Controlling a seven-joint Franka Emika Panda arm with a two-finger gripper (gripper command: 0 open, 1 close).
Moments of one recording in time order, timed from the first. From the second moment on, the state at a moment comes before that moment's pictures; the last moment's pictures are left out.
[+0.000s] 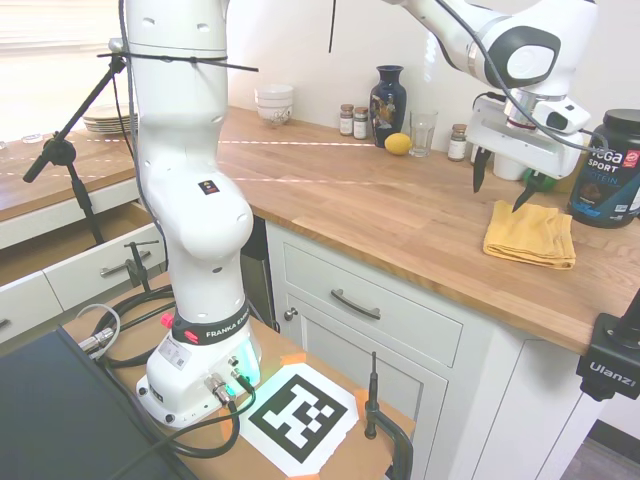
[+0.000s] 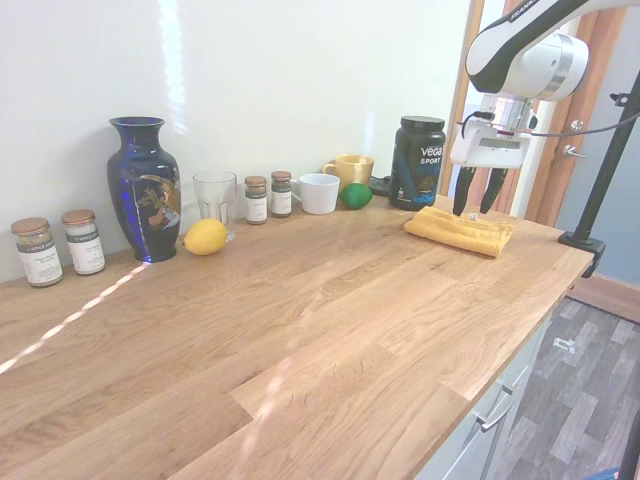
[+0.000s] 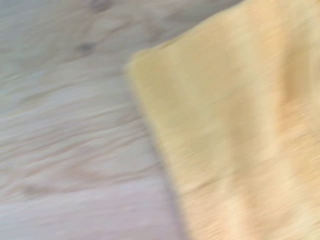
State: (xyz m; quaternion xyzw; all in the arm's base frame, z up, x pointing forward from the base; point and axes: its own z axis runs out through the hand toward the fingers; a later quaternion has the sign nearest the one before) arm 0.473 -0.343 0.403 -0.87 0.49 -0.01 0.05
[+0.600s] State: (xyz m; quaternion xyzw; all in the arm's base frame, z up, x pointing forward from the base) arm 0.493 -0.384 0.390 -0.90 0.43 -0.05 0.04
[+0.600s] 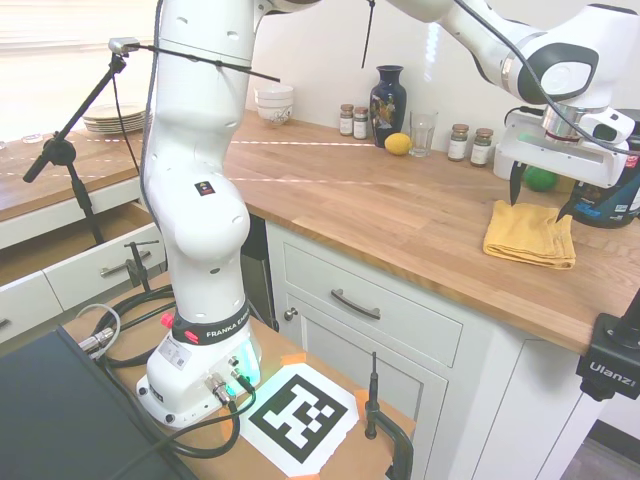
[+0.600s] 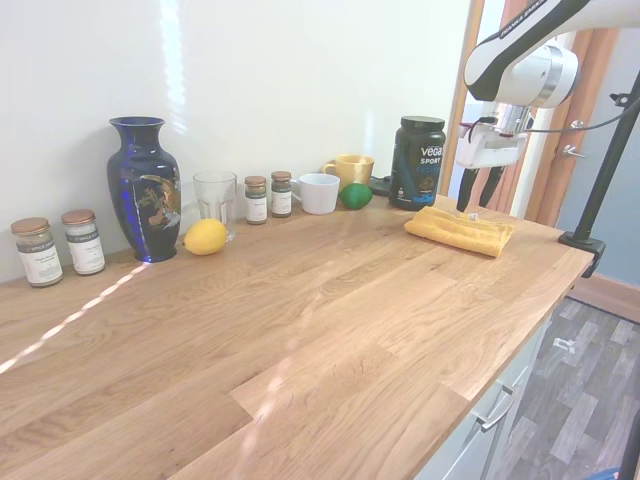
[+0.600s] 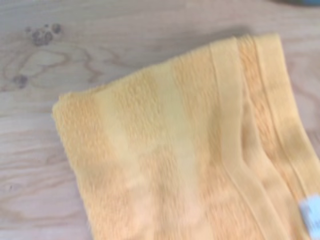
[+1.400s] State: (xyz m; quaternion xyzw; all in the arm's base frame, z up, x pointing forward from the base) arm 0.510 -0.381 0.337 -0.91 0.40 -0.05 0.03
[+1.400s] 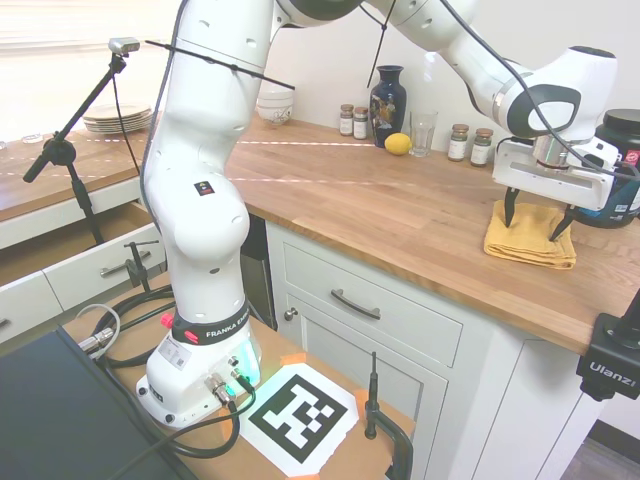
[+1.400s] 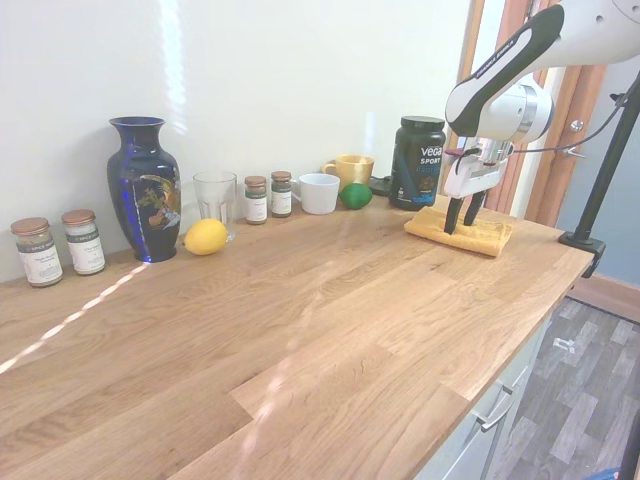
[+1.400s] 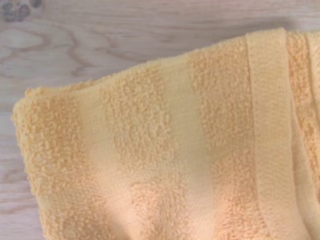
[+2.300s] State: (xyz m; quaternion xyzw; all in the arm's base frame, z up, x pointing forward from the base) arm 0.509 -0.377 0.335 -0.92 0.40 -0.06 0.03
